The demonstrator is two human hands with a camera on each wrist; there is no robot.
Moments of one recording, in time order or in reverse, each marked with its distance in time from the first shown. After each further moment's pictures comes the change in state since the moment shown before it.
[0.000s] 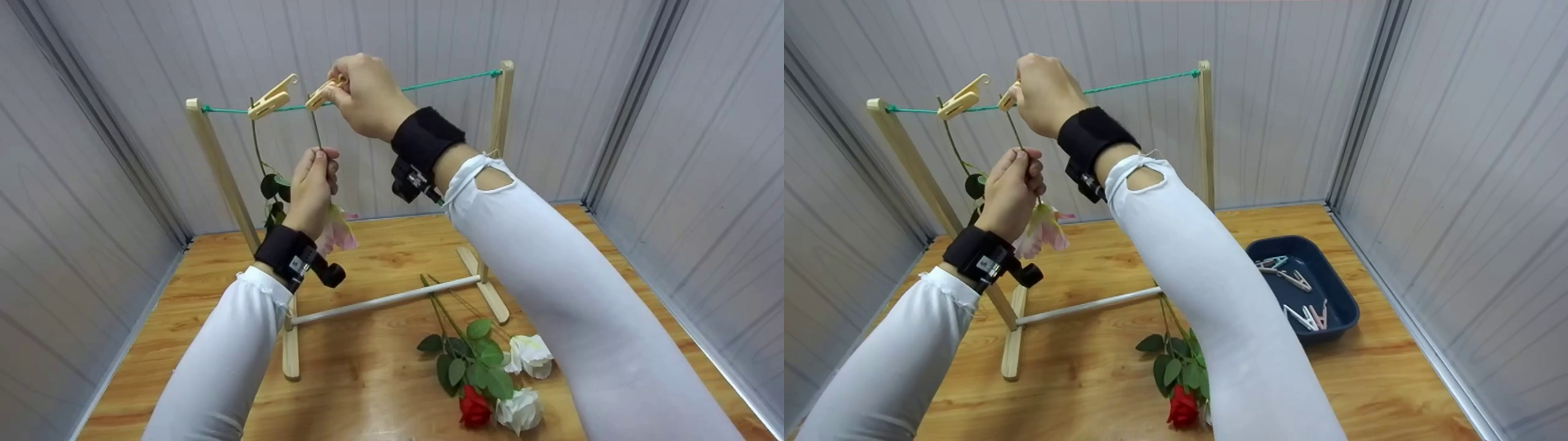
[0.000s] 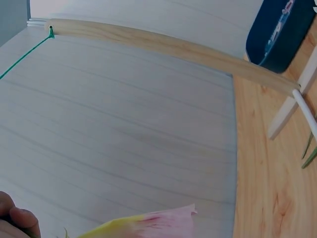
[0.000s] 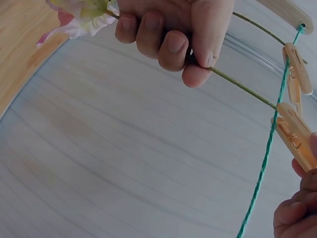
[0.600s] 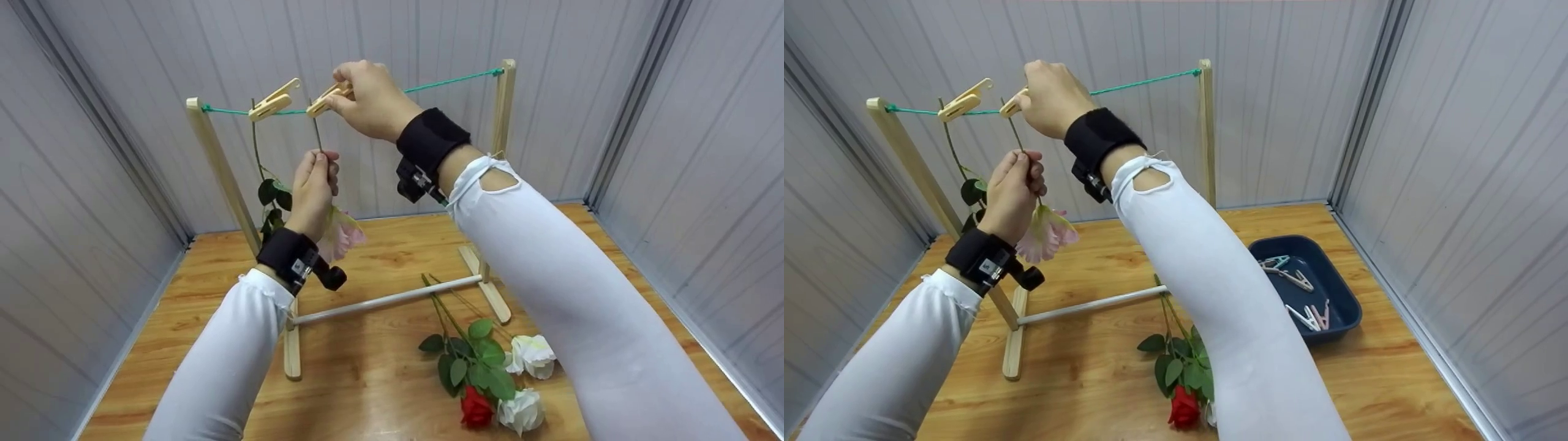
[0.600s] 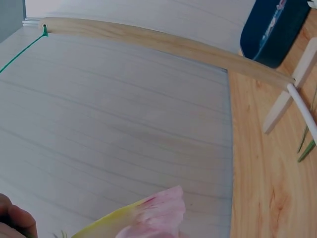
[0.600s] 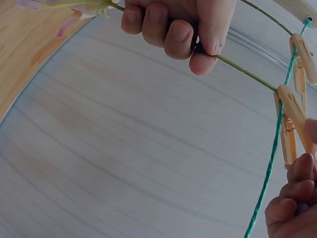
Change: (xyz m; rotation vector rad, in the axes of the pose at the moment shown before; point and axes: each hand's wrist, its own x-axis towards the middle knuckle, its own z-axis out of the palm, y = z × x) left_hand -0.004 -0.005 0.003 0.012 0.022 0.040; right_hand -0.004 0.008 -0.002 0.022 -0.071 0.038
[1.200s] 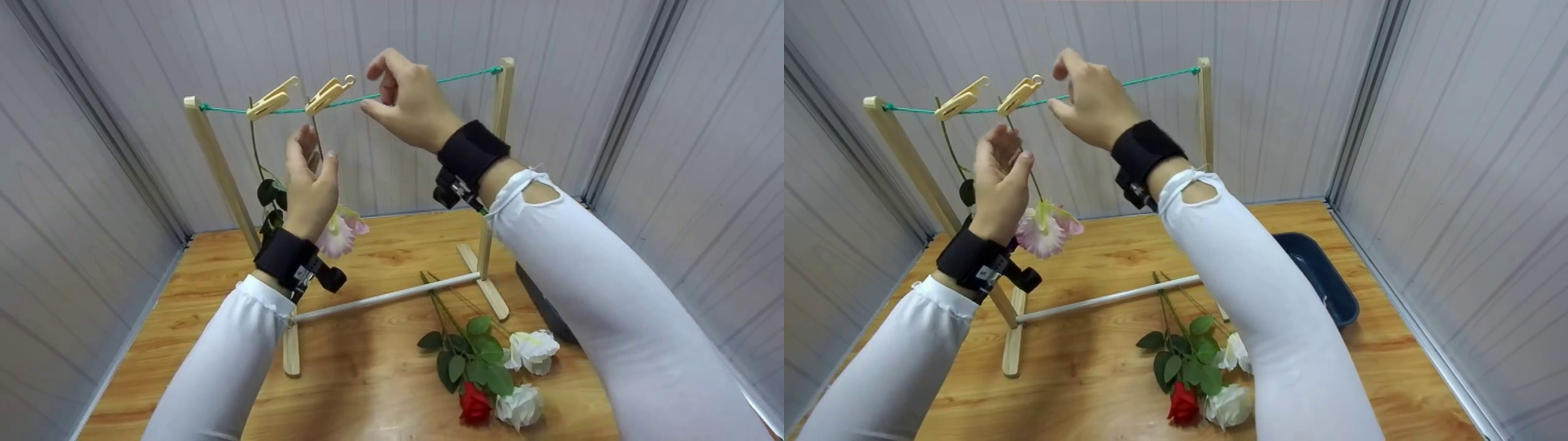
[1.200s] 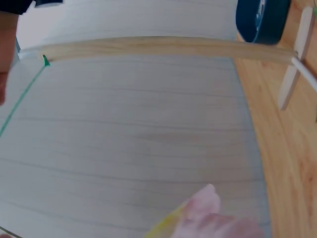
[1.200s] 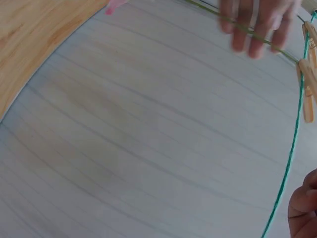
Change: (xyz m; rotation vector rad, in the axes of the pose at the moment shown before) left_hand -0.016 0.023 0.010 0.227 0.066 0.246; right_hand -0.030 0.040 -0.015 0.054 0.224 -0.143
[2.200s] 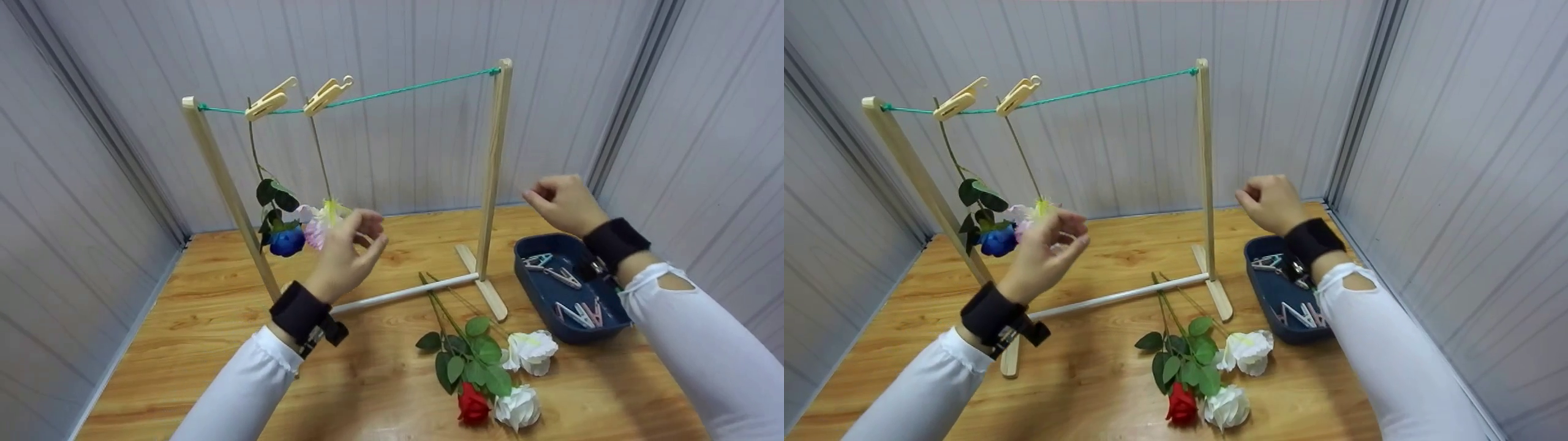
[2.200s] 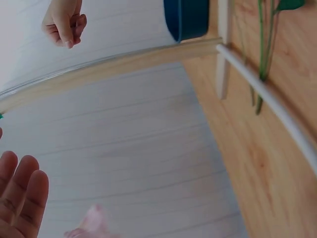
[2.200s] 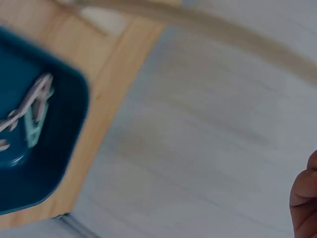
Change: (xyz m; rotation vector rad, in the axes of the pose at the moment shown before) left_hand -0.074 -0.050 0.009 0.284 -0.352 0.273; right_hand -0.193 0.189 -0.074 -0.191 -0.011 0.183
